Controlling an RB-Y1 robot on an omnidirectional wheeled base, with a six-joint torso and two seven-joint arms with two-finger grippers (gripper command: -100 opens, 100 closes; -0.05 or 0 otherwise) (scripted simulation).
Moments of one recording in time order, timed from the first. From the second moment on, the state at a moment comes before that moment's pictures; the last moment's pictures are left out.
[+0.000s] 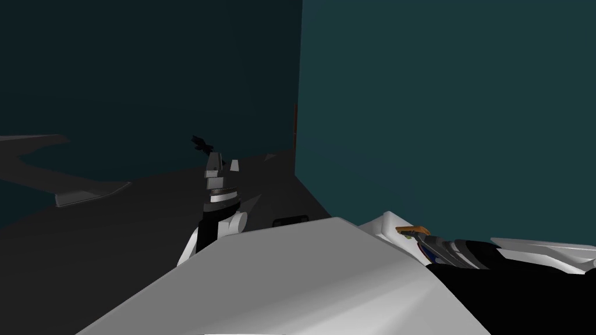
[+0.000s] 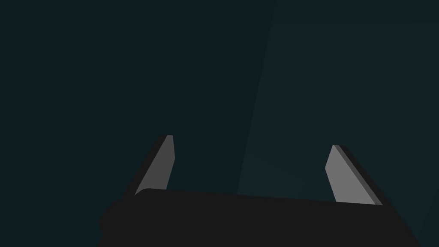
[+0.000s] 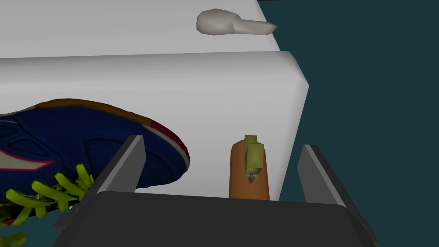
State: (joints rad) left arm 0.47 0.04 -0.02 -2.34 -0.07 -0.46 -0.05; right arm 1.74 -1.74 -0.24 -1.38 -0.01 -0.40 -1.00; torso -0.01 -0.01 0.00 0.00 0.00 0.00
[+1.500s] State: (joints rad) left arm 0.47 0.04 -0.02 -2.34 -0.07 -0.46 -0.05; right arm 1.59 -1.71 -0.21 -1.35 0.16 -0.45 -0.98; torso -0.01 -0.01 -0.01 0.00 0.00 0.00
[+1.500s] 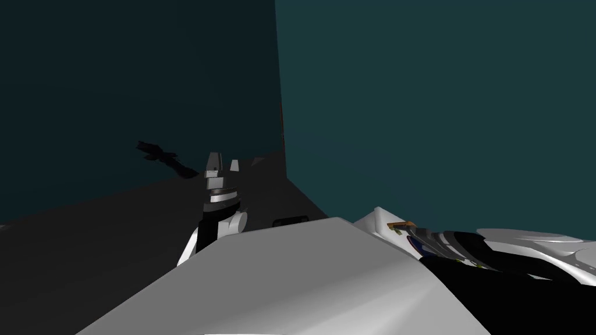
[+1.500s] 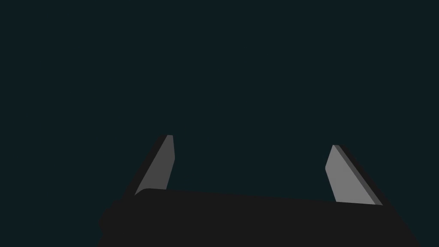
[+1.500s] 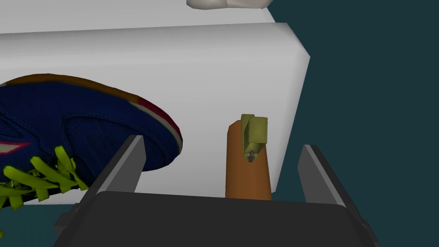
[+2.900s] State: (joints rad) left arm 0.47 0.04 -0.02 -2.34 -0.07 -0.46 -0.05; right arm 1.22 -1.60 -0.13 -1.28 0.58 -0.60 -0.96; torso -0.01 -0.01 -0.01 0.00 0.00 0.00
